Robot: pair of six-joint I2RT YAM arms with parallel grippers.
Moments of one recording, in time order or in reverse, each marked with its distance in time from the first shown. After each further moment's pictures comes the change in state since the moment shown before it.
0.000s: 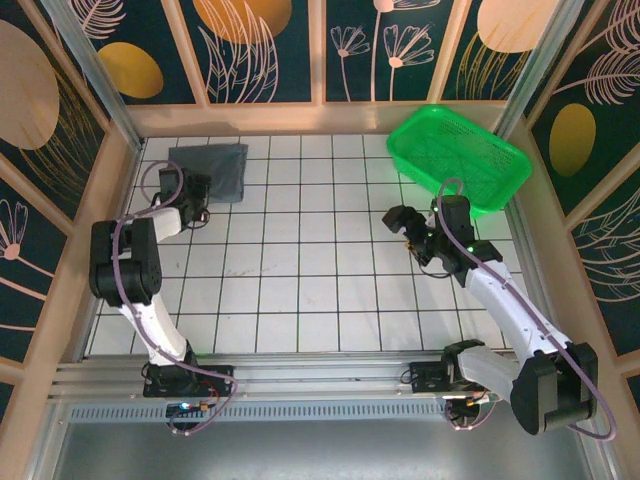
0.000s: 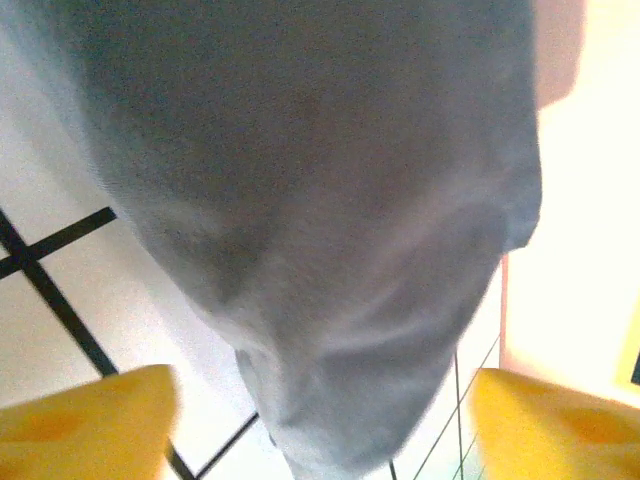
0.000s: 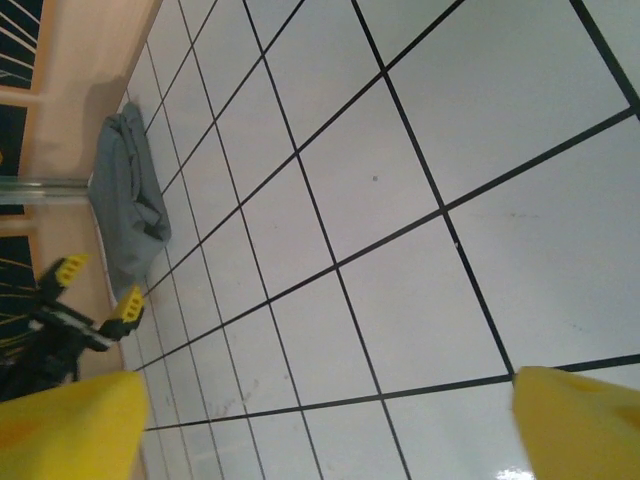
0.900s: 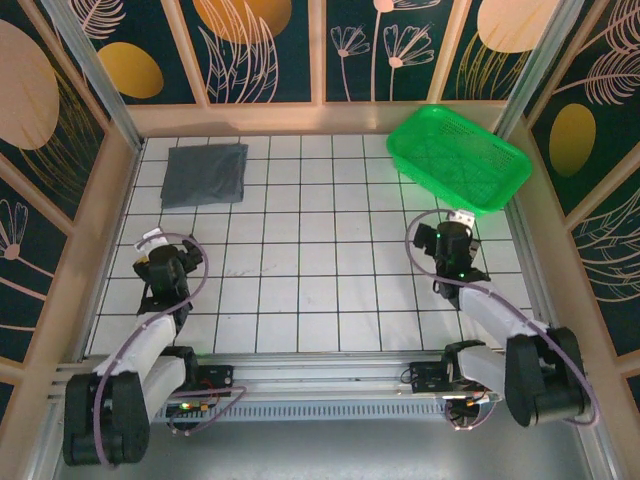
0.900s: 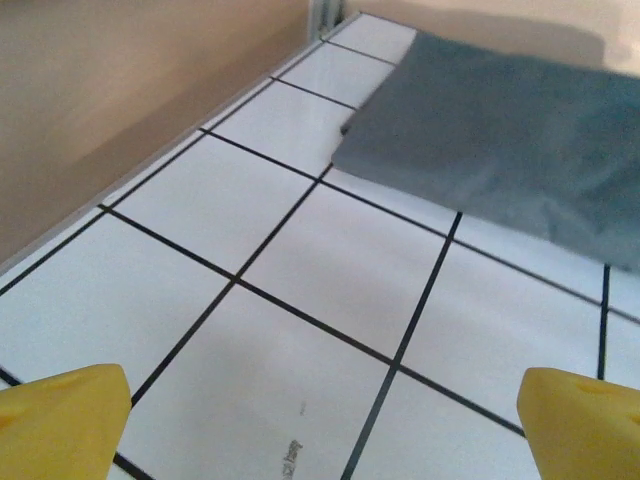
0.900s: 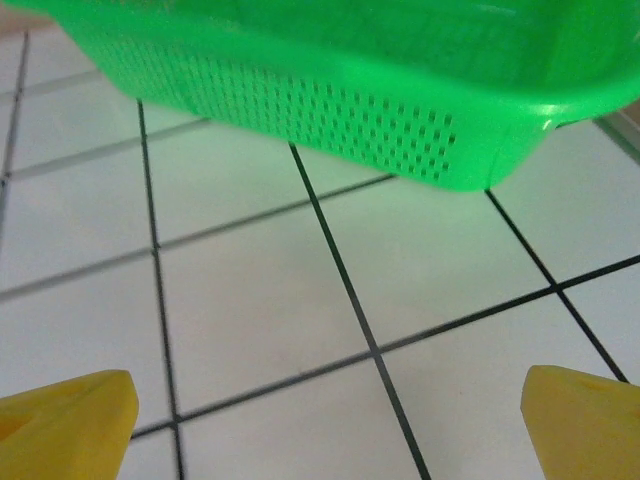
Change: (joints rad) left arm -0.064 -0.852 -0.815 0.217 -0.536 1.013; right arm -0.077 0.062 -0.372 0.587 0.674 -0.674
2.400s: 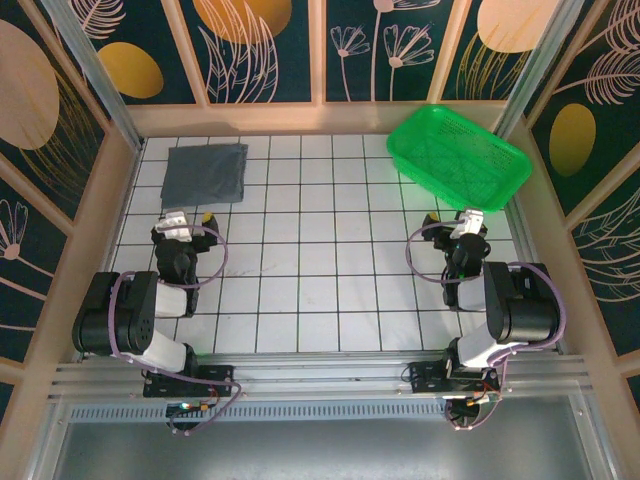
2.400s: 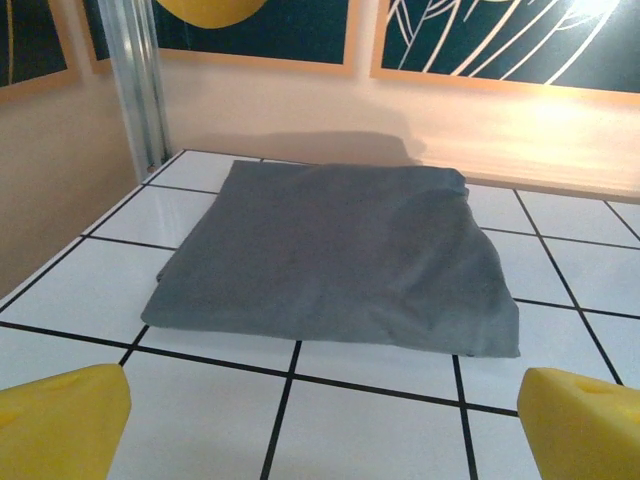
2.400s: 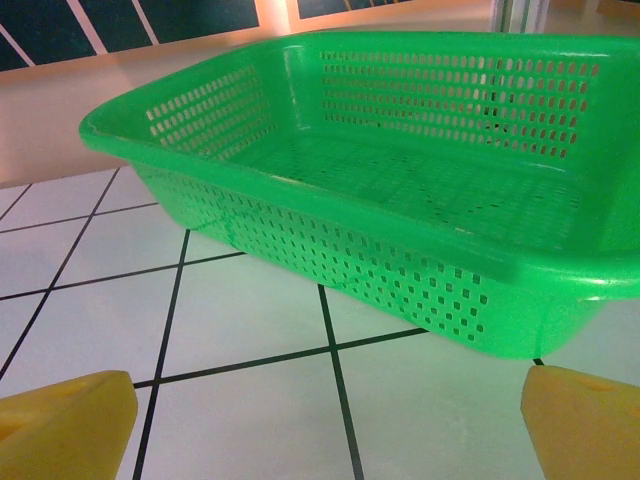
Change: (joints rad) left arm -0.002 0.540 0.000 0.850 0.266 0.193; right arm -0.217 0.403 -0.149 0.935 -0.301 -0.161
